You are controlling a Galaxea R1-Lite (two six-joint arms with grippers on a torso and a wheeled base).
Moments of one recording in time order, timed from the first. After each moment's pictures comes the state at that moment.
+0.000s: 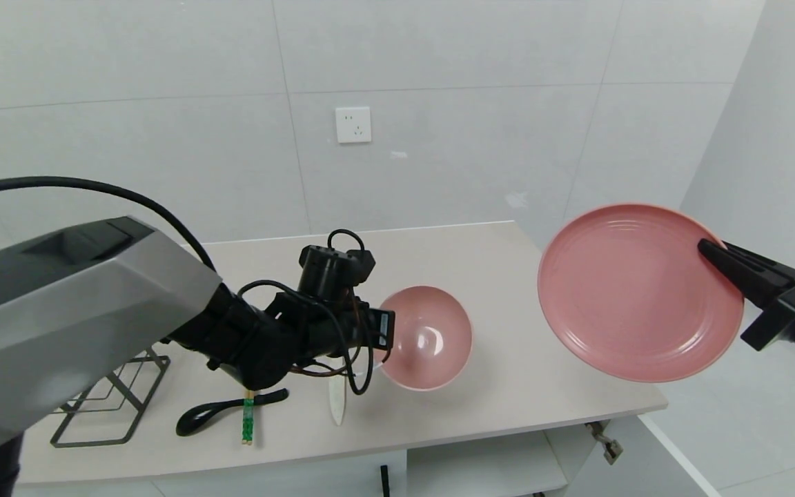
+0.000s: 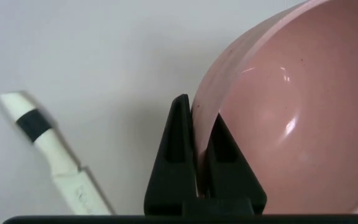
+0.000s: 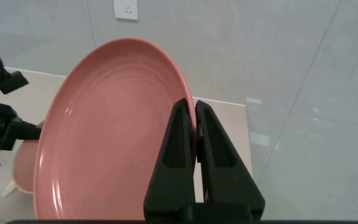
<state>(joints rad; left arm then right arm) -0.58 2.15 -1.04 -0.54 -0.07 -0.25 0.09 1.38 -0.20 -1.28 0.29 -0.03</state>
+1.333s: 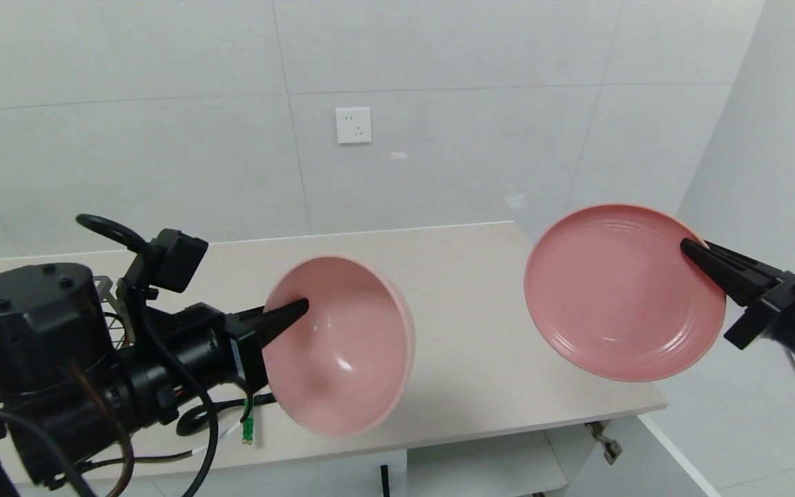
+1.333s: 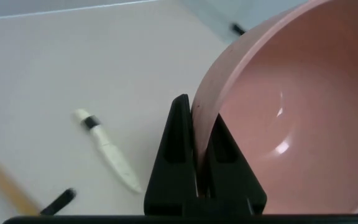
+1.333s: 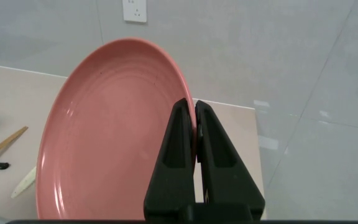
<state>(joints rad) -0.53 1.47 -0.36 -0.96 -0.19 -0.24 0.14 1.43 -0.20 -1.34 0.29 -0.02</state>
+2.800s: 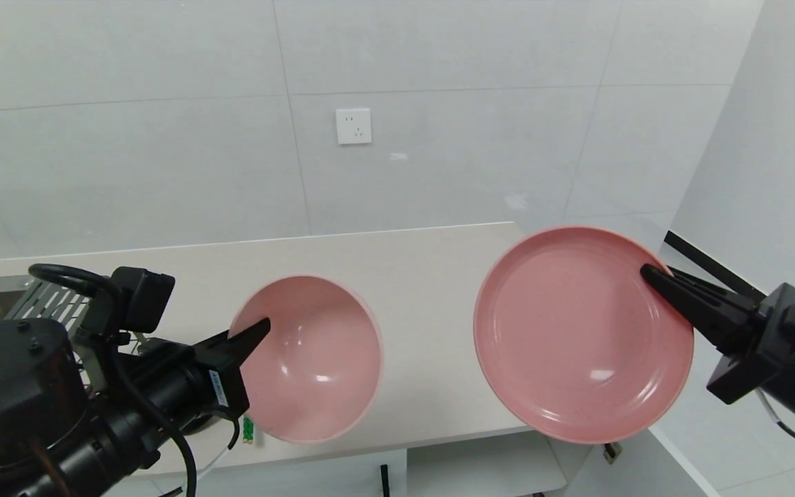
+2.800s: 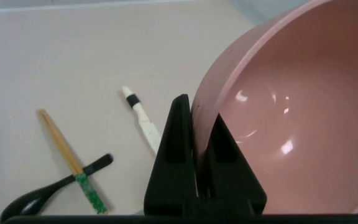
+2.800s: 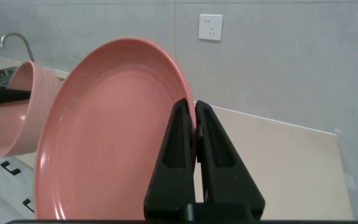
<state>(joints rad) -0.60 1.43 -0.22 -1.03 0.17 -0.23 0.38 1.44 -0.09 -1.53 0.28 0.06</state>
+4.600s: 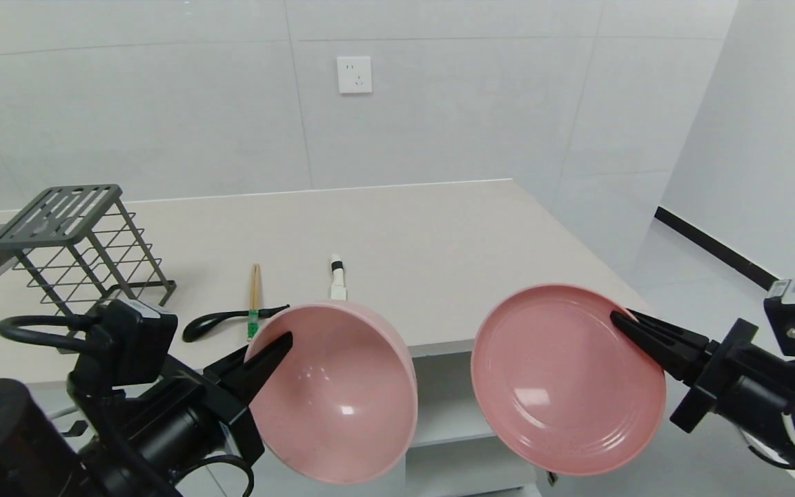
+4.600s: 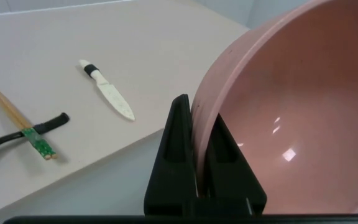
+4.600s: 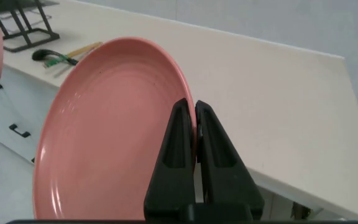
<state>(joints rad) -0.77 1.50 -0.08 -1.38 0.22 -0.10 0.35 1.60 -0.01 -1.57 0.28 -0.06</state>
